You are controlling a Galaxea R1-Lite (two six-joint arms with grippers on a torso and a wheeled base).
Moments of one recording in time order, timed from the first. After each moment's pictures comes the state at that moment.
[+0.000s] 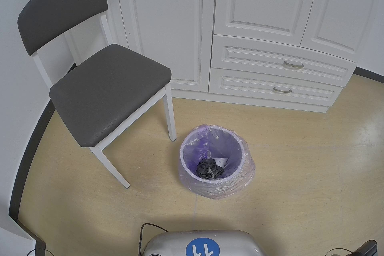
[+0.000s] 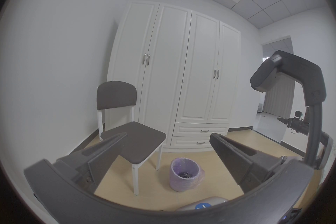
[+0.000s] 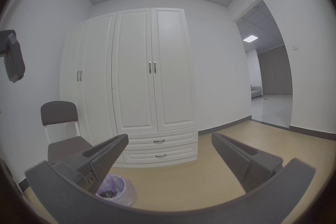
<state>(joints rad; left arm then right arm) -0.04 0.10 -0.76 0.40 -0.26 -0.14 0.00 0.02 -0.54 0.15 -0.28 0.06</state>
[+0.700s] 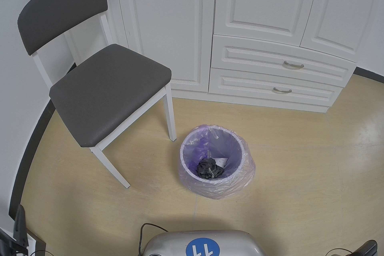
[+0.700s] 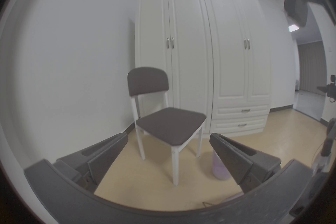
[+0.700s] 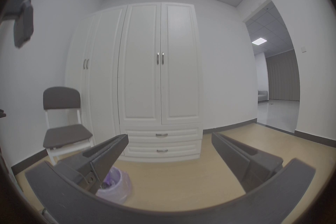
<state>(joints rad) 0.00 0.01 -0.16 -0.03 0.02 0.03 0.00 0.01 -0.15 -0.22 -0.23 -0.01</state>
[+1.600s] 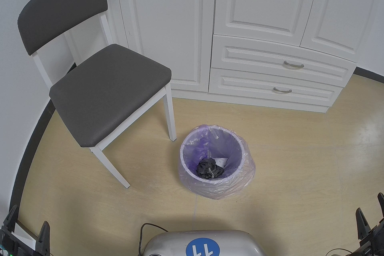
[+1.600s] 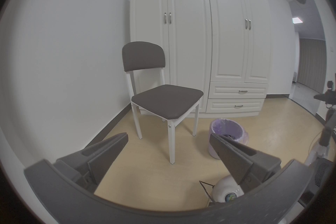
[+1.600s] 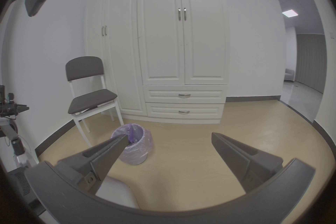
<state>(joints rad) 0.00 0.01 -0.02 0.01 -0.01 0.03 0.00 0.01 -0.02 -0.03 0.02 0.01</state>
